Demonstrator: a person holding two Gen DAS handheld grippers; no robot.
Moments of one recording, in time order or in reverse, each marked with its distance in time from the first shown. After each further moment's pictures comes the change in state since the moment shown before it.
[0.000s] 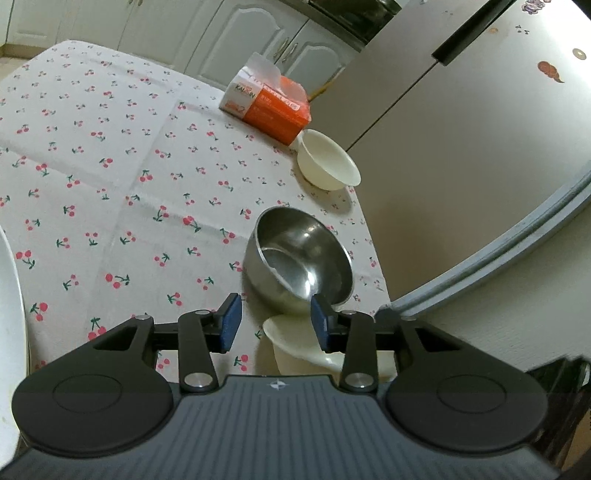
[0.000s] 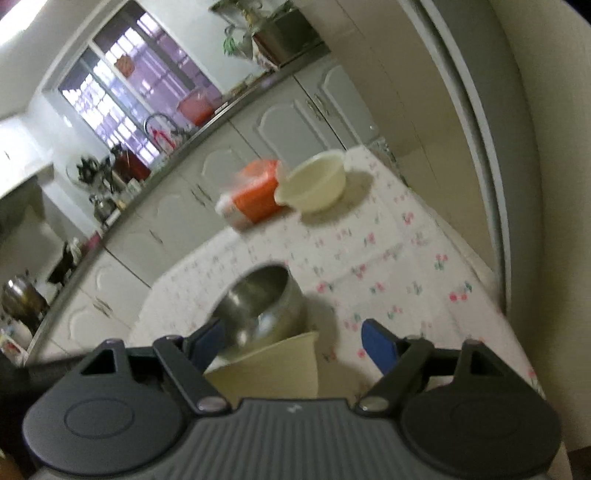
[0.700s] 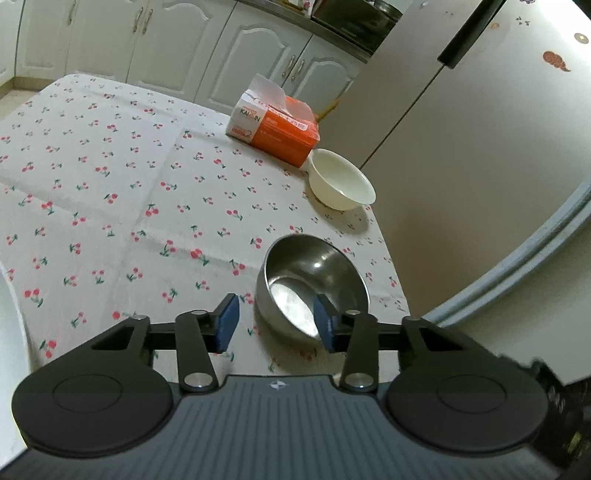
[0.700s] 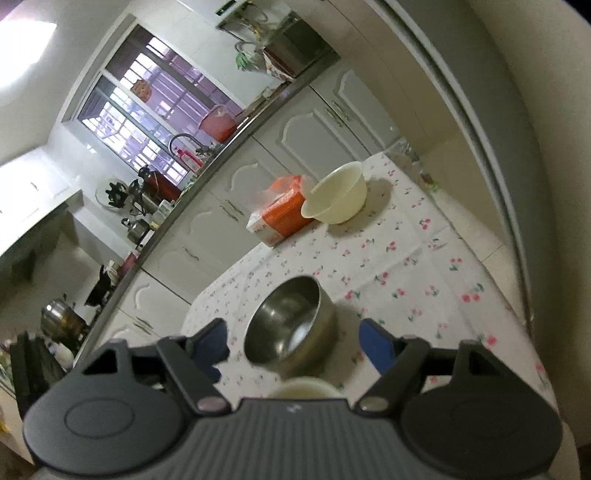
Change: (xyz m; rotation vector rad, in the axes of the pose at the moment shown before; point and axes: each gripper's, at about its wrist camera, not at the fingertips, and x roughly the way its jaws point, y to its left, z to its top) left arm 0.010 -0.014 0.009 0.067 -0.070 0.084; right arm -0.014 -0.013 0.022 0.101 -0.013 0.143
